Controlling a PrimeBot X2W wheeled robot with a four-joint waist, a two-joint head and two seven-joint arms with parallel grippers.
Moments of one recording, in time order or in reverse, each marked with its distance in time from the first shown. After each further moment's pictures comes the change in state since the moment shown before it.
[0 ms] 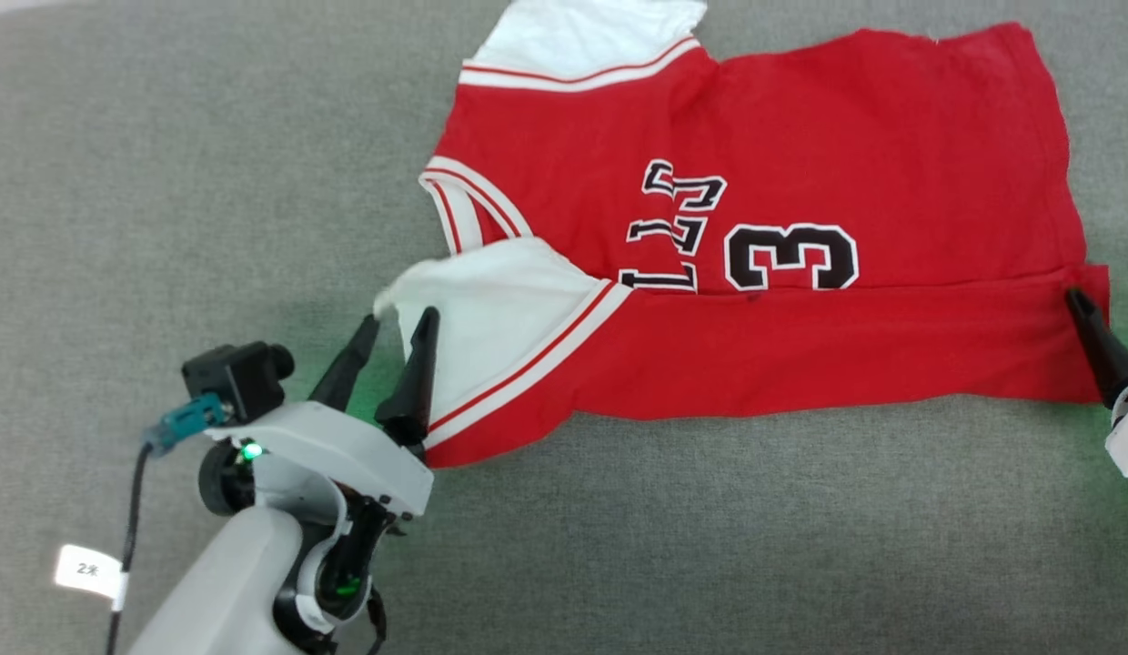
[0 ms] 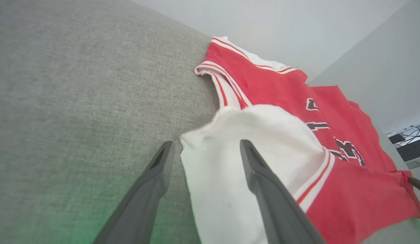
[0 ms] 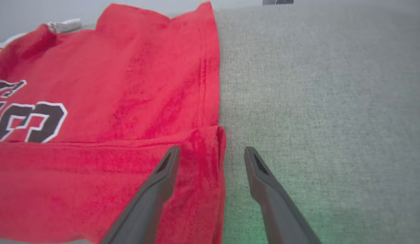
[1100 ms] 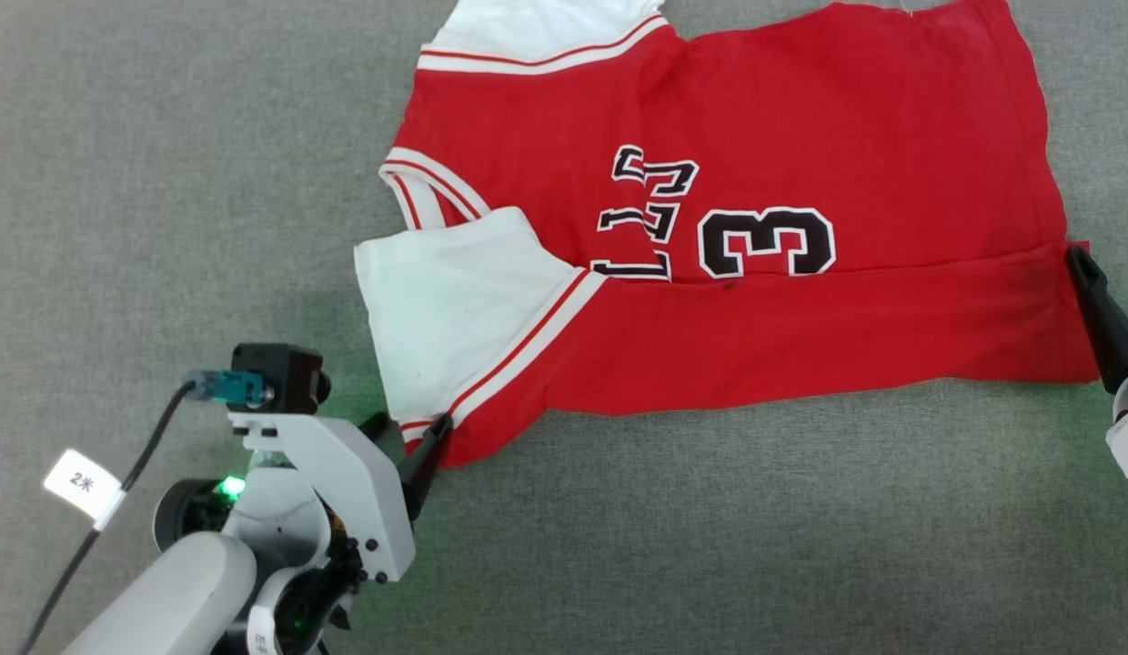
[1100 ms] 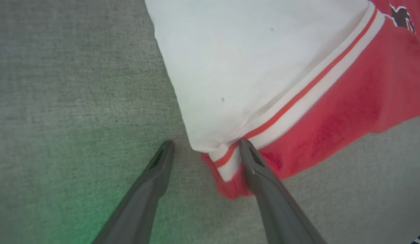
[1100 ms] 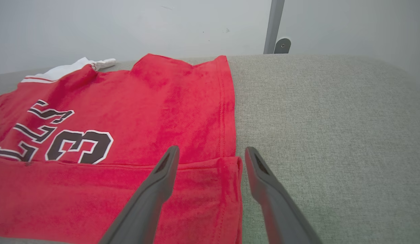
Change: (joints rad) left arm 0.030 0.224 -0.131 -0.299 -0.023 0.224 0.561; right arm 0.062 0.082 -0.077 -0.291 -0.054 0.000 0.072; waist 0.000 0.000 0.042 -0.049
